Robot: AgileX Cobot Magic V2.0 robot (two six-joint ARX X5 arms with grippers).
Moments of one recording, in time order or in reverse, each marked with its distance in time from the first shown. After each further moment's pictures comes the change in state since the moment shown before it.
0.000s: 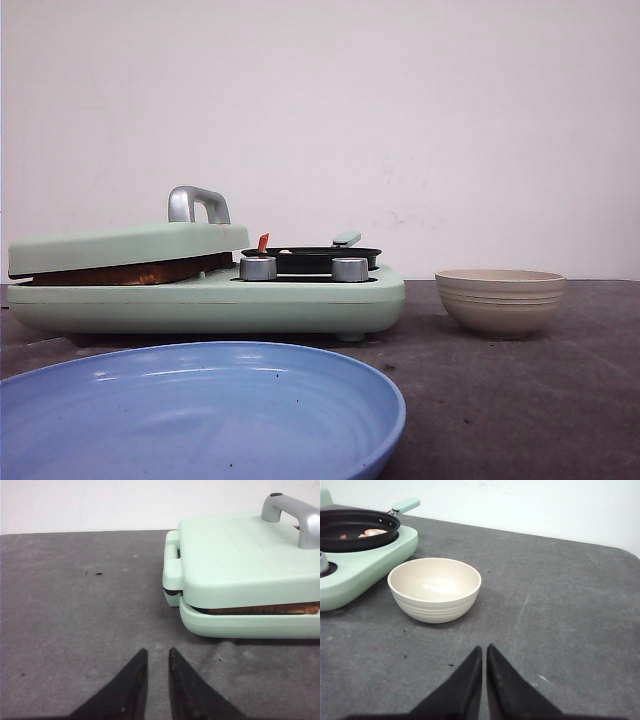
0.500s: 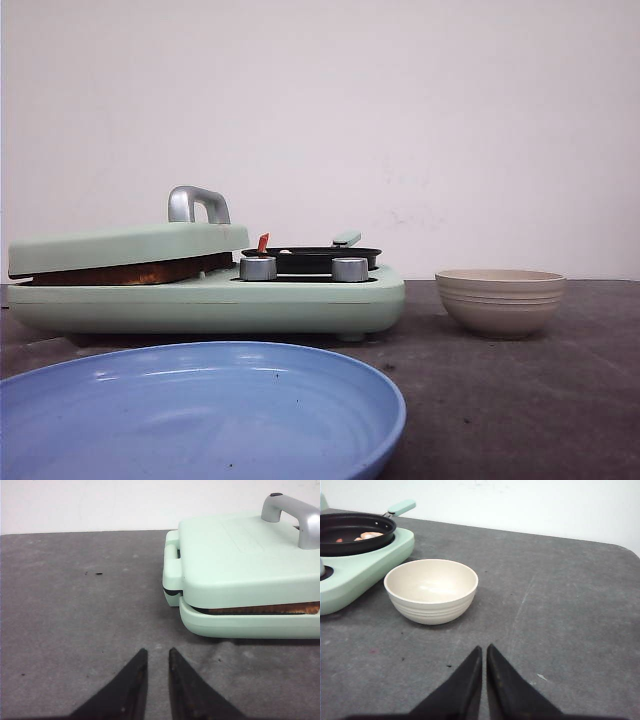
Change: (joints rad) left arm 0.000 0.000 0.000 0.000 0.000 0.000; right arm -0.014 0.000 0.000 0.001 0.021 0.014
